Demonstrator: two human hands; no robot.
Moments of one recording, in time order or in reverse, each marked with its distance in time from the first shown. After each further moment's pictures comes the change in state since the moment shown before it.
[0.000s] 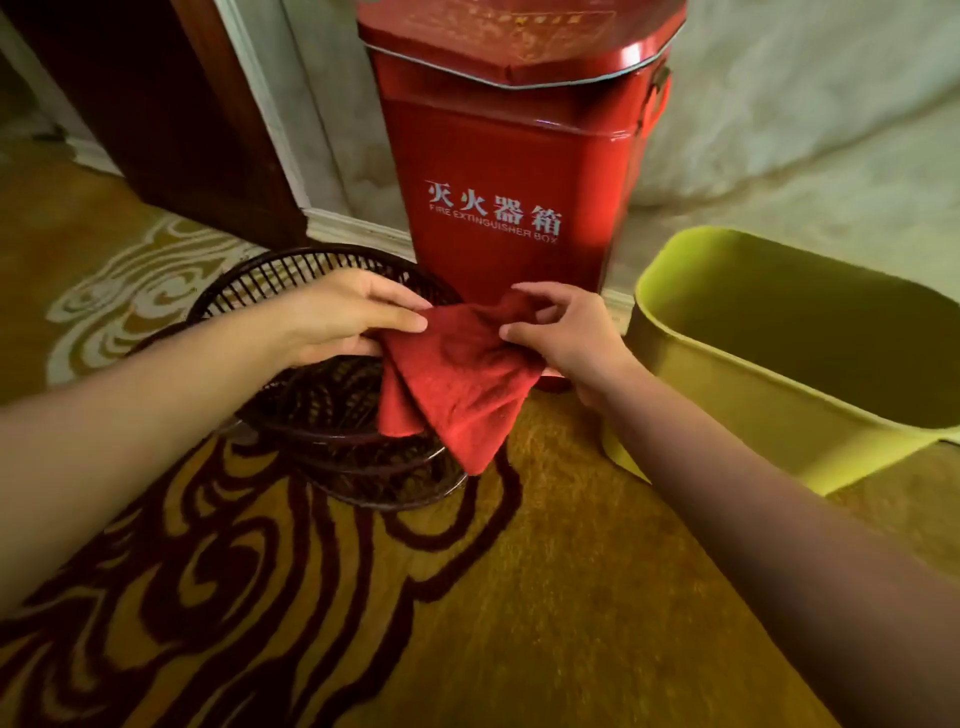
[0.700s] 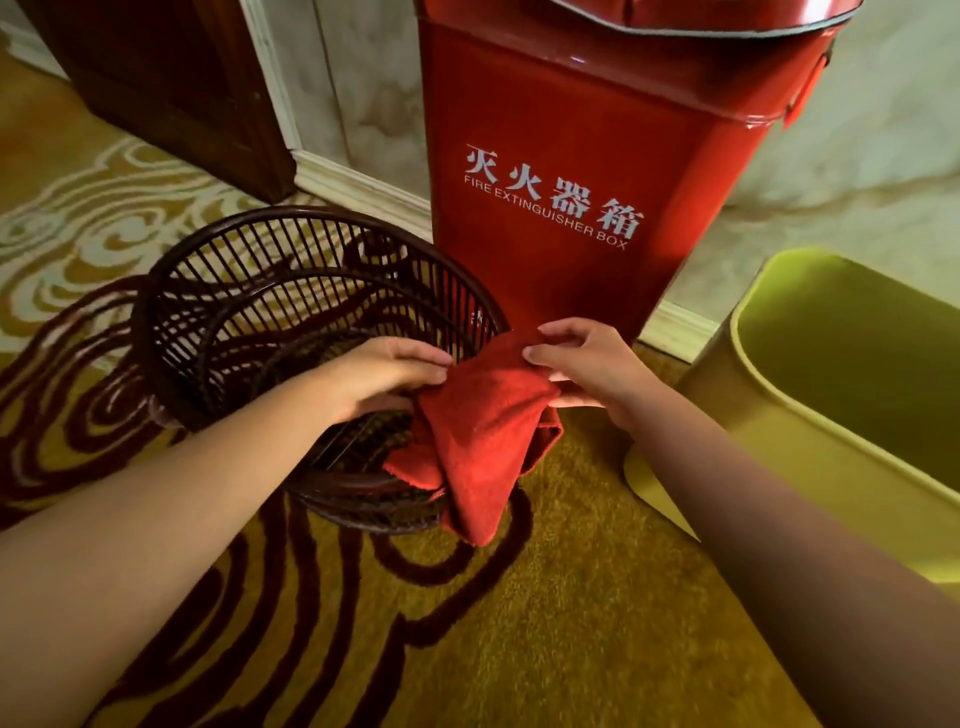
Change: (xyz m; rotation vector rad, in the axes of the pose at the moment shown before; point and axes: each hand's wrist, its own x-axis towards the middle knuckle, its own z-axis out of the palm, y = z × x) left_hand 0.094 -0.108 -0.012 -0.187 -0.082 -0.159; right_hand 0.074 0.044 0.034 0.022 -0.192 0.377
